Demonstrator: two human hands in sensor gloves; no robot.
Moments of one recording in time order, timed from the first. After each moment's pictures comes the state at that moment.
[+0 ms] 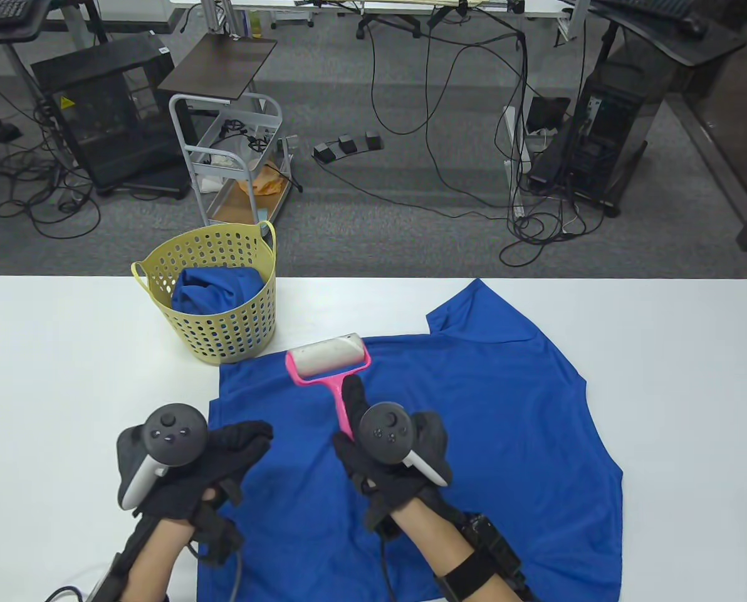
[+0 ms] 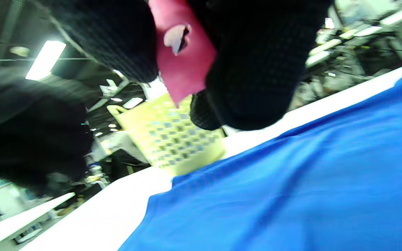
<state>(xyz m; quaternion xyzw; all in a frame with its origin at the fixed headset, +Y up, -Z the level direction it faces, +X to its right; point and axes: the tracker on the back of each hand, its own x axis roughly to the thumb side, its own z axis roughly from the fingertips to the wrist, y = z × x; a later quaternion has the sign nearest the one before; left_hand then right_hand) -0.230 -0.652 -0.318 -0.07 -0.09 0.34 0.93 -0.003 -0.662 -0.331 0.21 -0.05 0.94 0.28</state>
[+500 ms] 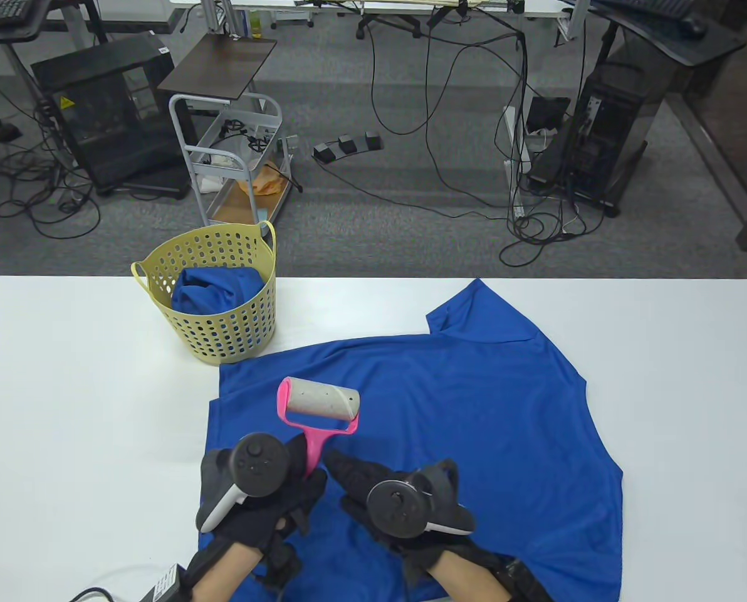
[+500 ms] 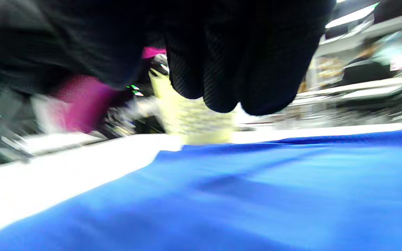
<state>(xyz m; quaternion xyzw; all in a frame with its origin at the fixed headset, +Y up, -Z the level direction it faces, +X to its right) -0.173 -0.681 -0.312 -0.06 -0.10 0.19 0.97 0.056 -0.685 -0.301 0.27 -0.06 0.96 0.05</state>
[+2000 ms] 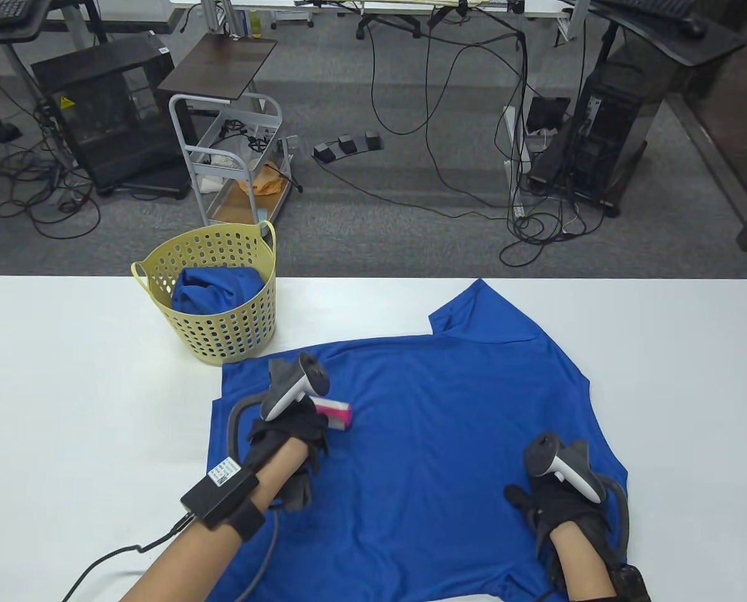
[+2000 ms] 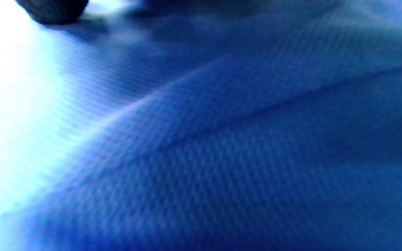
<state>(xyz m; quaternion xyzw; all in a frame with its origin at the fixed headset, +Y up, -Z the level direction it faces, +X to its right) -0.153 -0.692 -0.399 -0.32 0.09 0.05 0.94 0.249 -0.786 -0.347 -0.14 0.29 0.94 0.07</state>
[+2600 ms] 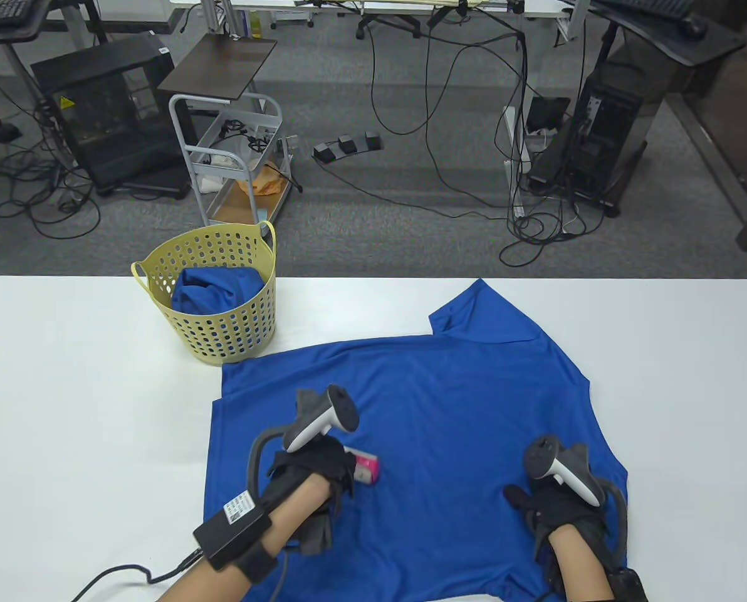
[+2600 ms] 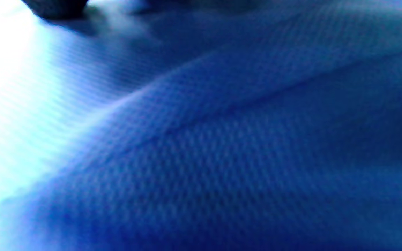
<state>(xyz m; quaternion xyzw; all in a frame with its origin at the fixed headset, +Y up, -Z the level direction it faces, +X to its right) -0.097 -0.692 -0.399 -0.32 0.08 0.05 0.94 0.249 -0.787 -0.346 -0.14 0.29 0.94 0.07</state>
